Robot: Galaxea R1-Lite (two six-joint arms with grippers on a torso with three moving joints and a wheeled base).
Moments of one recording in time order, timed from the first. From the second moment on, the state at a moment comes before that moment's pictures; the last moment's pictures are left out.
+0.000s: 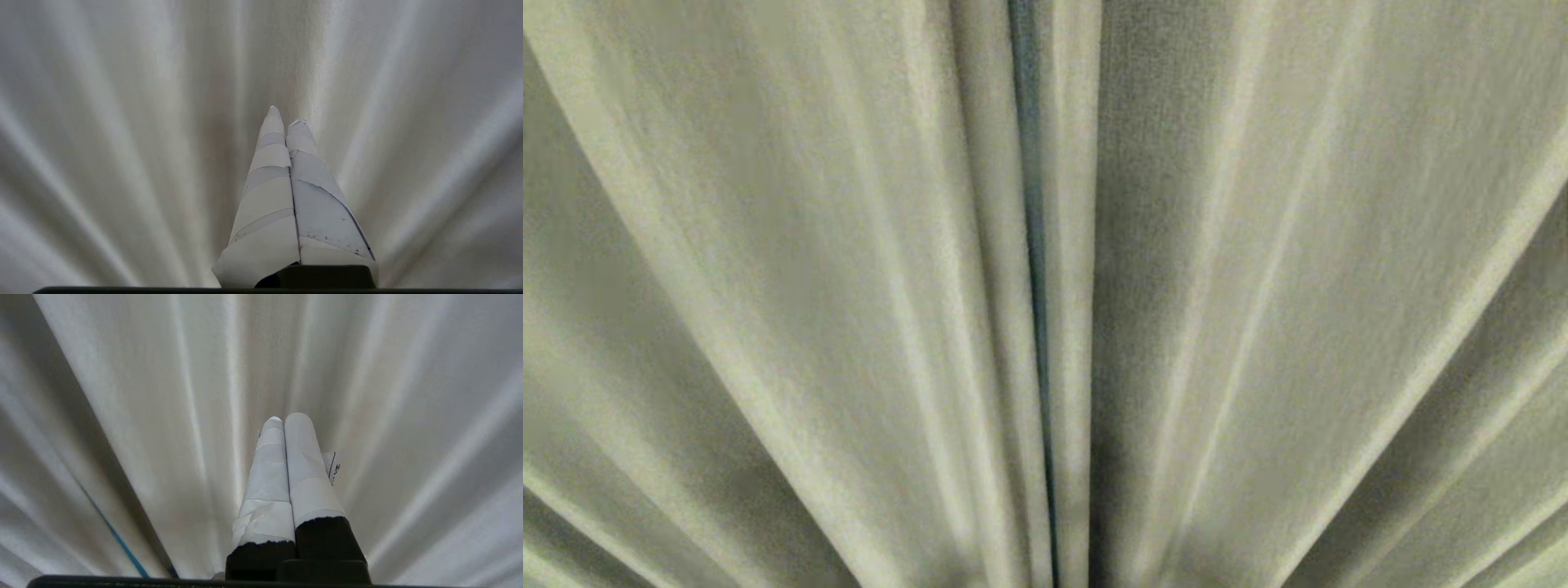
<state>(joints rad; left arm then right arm) 0.00 0.00 0.00 -0.01 0.01 -0.05 -0.01 0.00 0.00 0.01 0.04 -0.06</state>
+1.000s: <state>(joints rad) 0.00 0.00 0.00 -0.02 0.01 -0.05 -0.01 0.00 0.00 0.01 0.04 -0.06</state>
